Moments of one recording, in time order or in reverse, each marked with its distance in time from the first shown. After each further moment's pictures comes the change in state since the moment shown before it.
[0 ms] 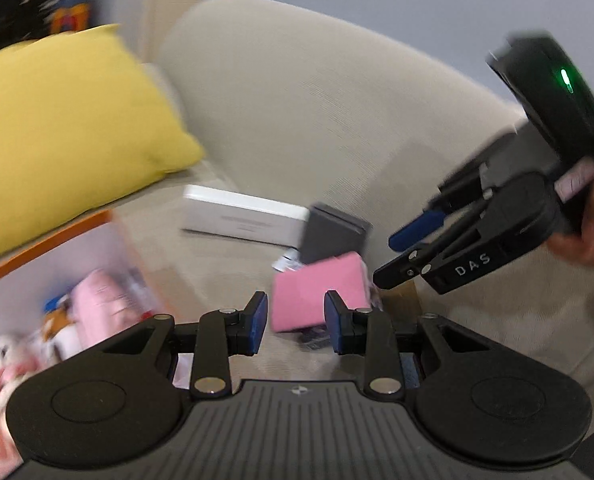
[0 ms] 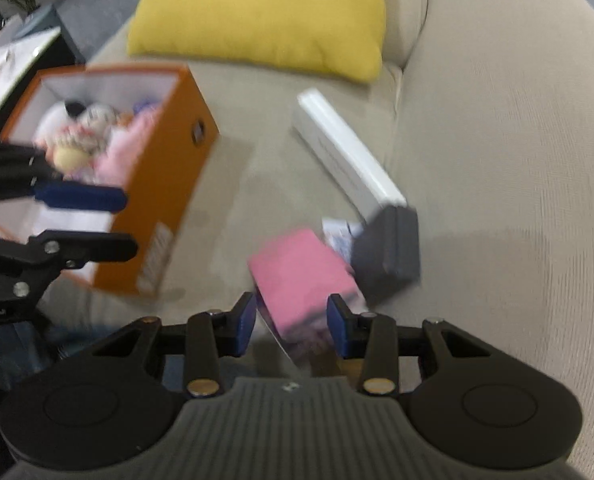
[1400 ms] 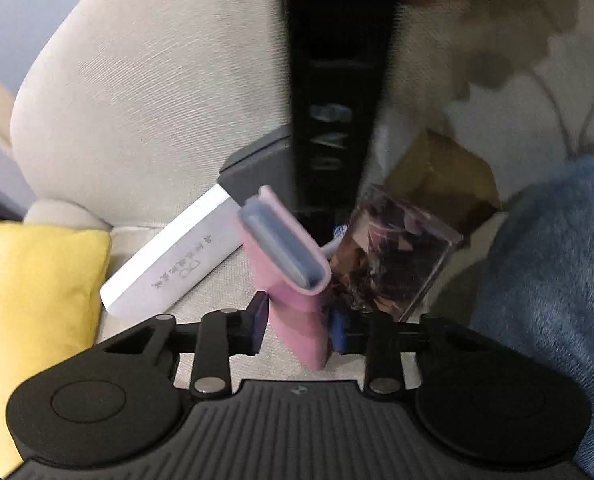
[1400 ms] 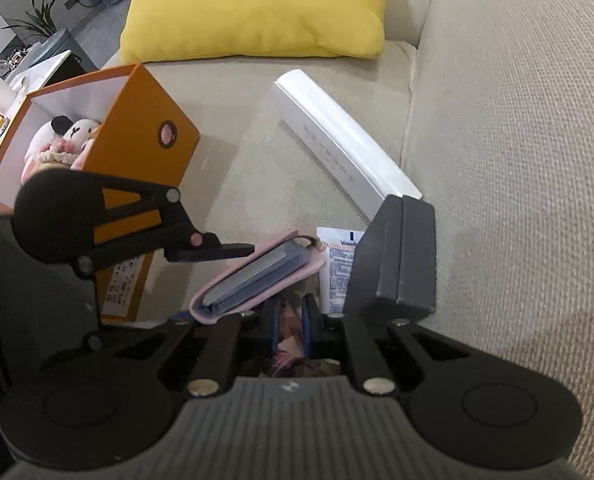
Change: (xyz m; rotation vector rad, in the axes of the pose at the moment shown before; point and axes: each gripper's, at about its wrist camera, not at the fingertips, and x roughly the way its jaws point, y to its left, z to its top) left arm 0.139 -0.049 -0.019 0.768 0.165 0.154; right arm 0.064 -0.053 0.009 0.221 -0.033 0.174
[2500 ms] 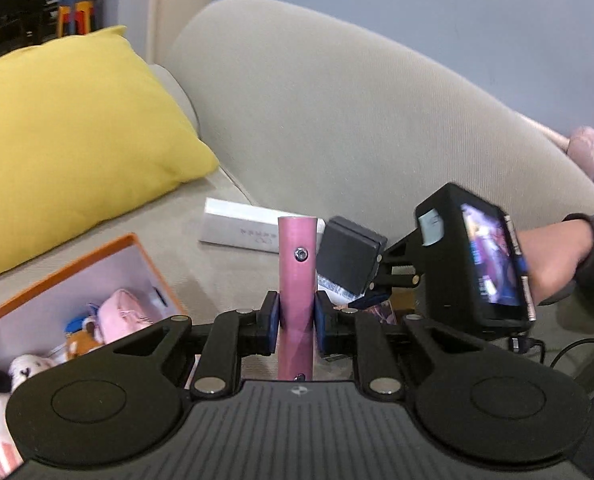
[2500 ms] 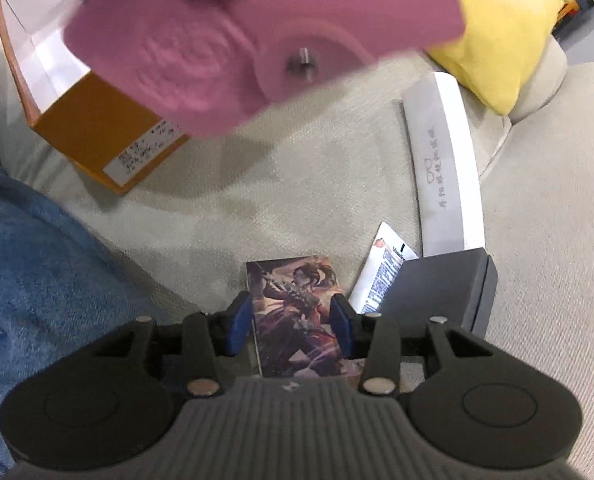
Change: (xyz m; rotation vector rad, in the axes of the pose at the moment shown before) left arm -0.139 0.099 -0.058 -0.829 -0.149 -0.139; right arm 0.041 0.086 -0.021 -0.539 0.210 -0.209
